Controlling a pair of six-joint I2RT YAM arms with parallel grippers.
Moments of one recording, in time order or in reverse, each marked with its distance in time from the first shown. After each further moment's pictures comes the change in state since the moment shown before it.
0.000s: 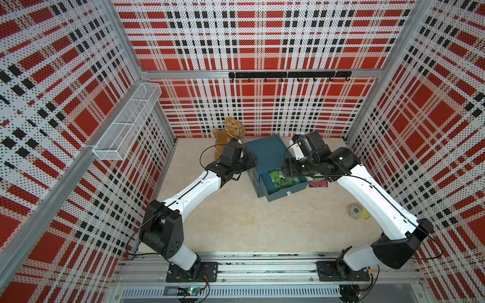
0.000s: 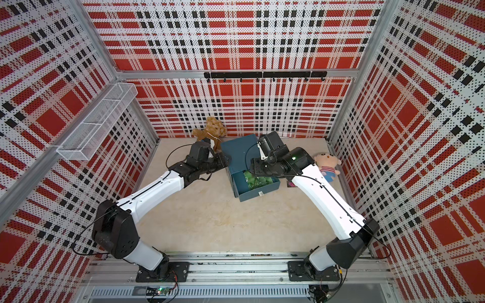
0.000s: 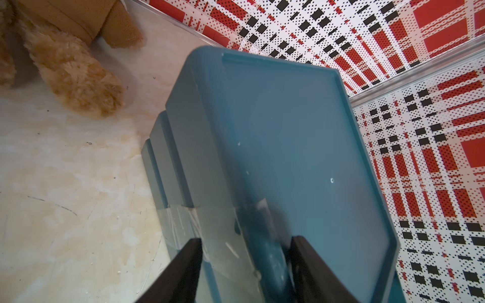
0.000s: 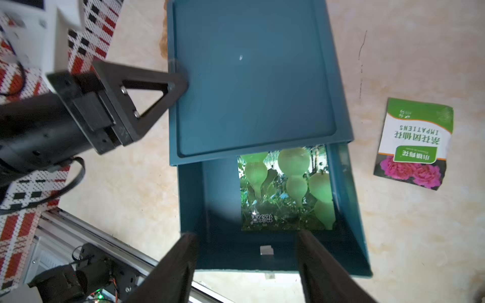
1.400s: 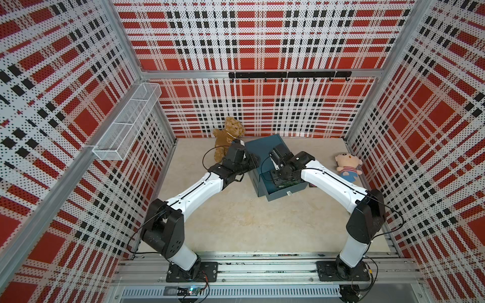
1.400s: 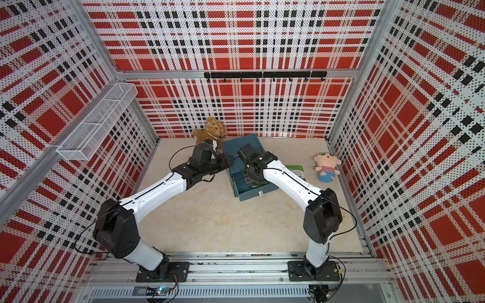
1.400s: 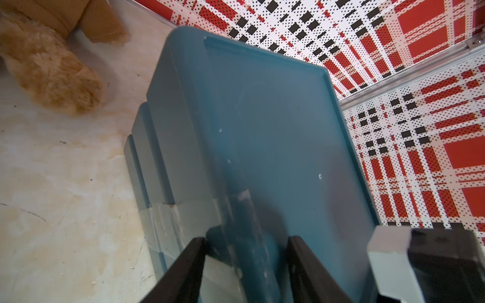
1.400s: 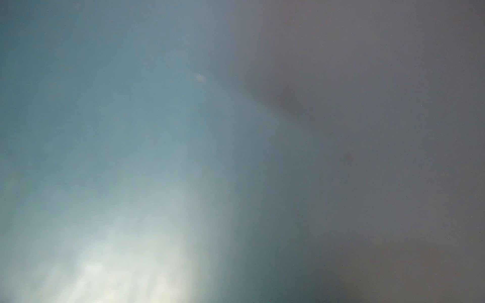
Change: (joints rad) left arm -0.023 0.012 -0.034 0.083 -0.007 -0.037; right arm 0.037 0.297 -0.066 0.146 0.167 -0.156
